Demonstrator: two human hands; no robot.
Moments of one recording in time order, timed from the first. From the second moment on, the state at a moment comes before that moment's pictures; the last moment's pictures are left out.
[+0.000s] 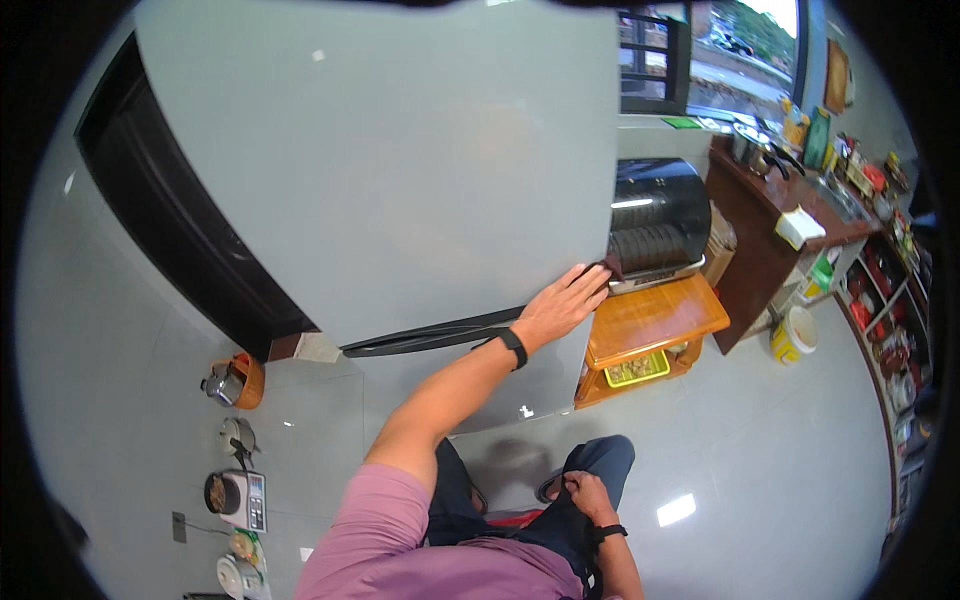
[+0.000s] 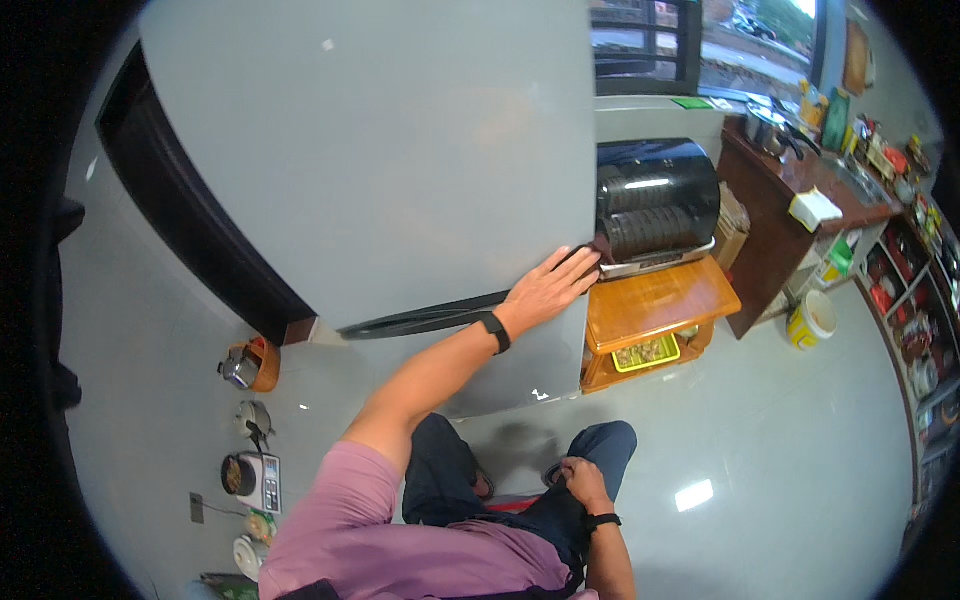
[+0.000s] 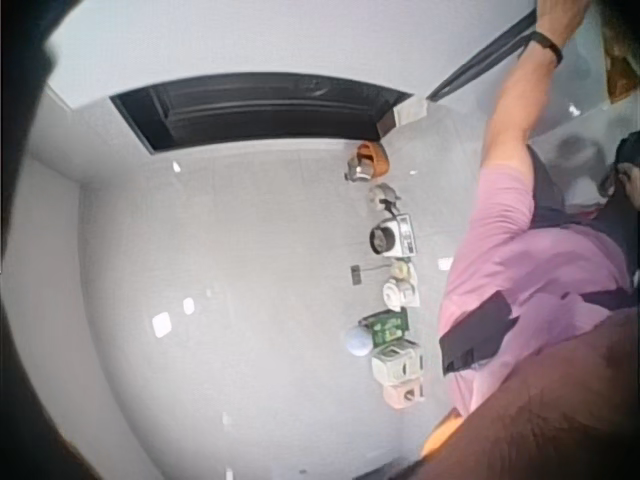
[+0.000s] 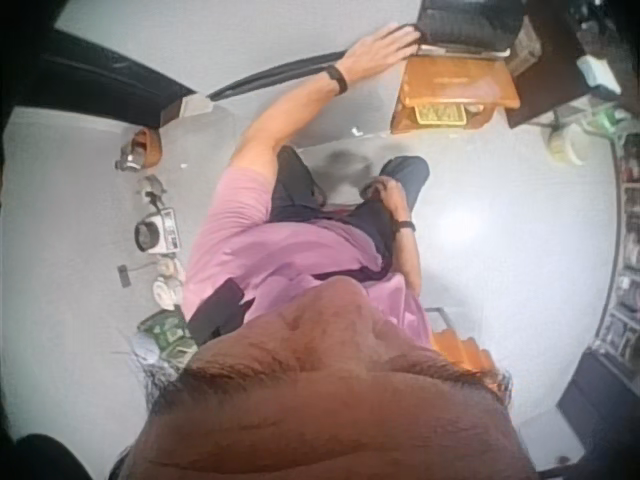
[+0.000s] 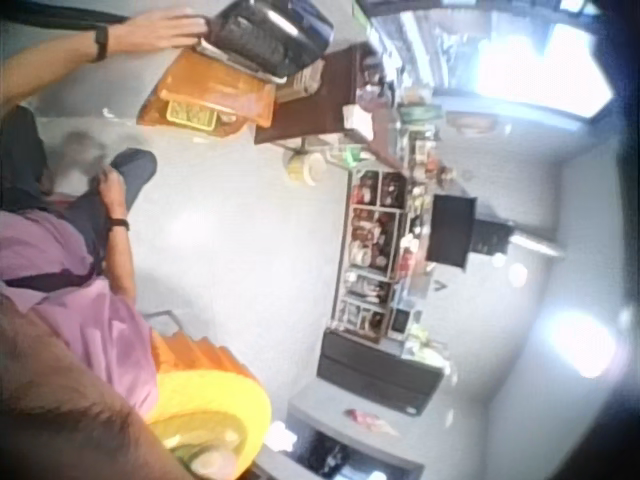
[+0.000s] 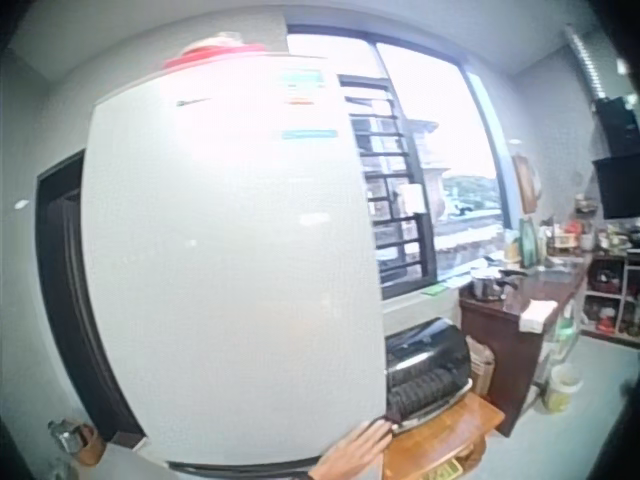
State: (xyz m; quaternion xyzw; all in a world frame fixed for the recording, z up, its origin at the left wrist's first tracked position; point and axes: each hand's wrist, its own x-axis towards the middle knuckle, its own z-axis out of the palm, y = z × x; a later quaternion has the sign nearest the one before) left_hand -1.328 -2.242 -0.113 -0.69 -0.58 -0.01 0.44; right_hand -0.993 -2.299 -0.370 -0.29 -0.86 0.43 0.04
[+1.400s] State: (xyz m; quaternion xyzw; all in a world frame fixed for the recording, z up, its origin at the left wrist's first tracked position) left_hand -1.502 -2.551 0.226 -0.26 -0.64 -0.50 0.52; right_hand -1.029 -2.299 -0.399 -0.26 -0.91 0.31 -0.07
